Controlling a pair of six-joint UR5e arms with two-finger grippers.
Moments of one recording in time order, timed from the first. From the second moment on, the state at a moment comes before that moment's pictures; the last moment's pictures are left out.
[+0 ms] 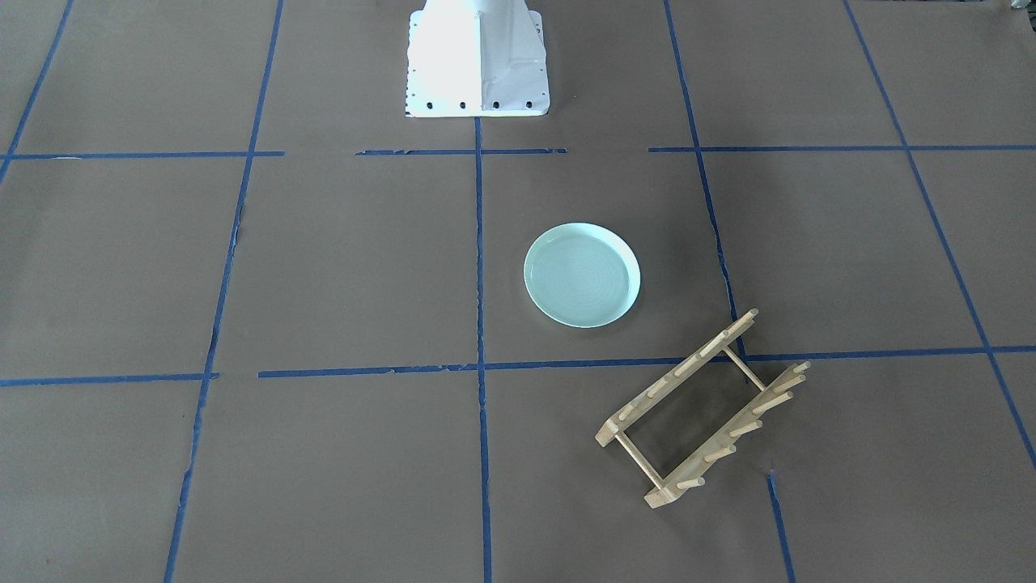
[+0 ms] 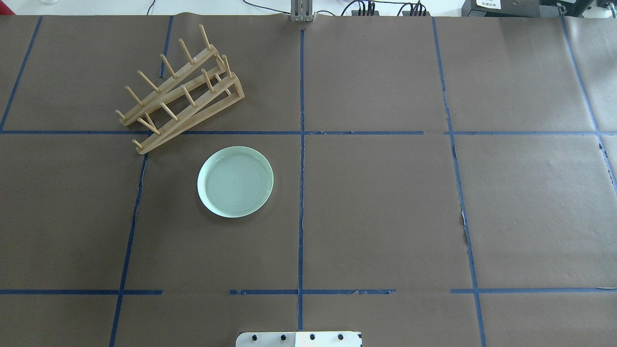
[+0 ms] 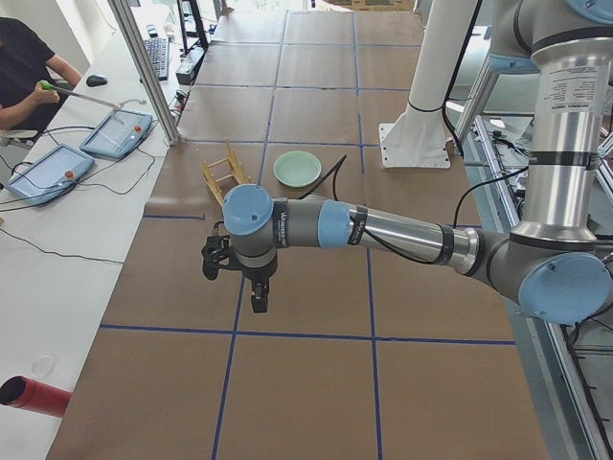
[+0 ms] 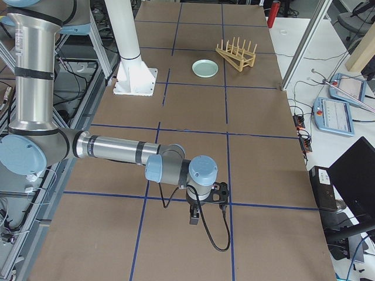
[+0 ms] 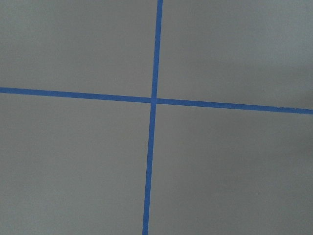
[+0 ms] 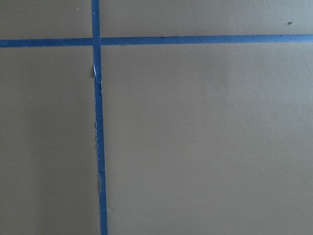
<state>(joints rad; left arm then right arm) -1.63 -1.58 -1.79 -1.37 -2.41 -0.04 1.62 -1.68 1.60 -1.60 2.30 -0.07</state>
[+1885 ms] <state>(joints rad) -1.56 -1.60 -1.86 -1.48 -2.43 -0.19 1.62 -1.68 1.60 -1.60 2.30 -0.07</state>
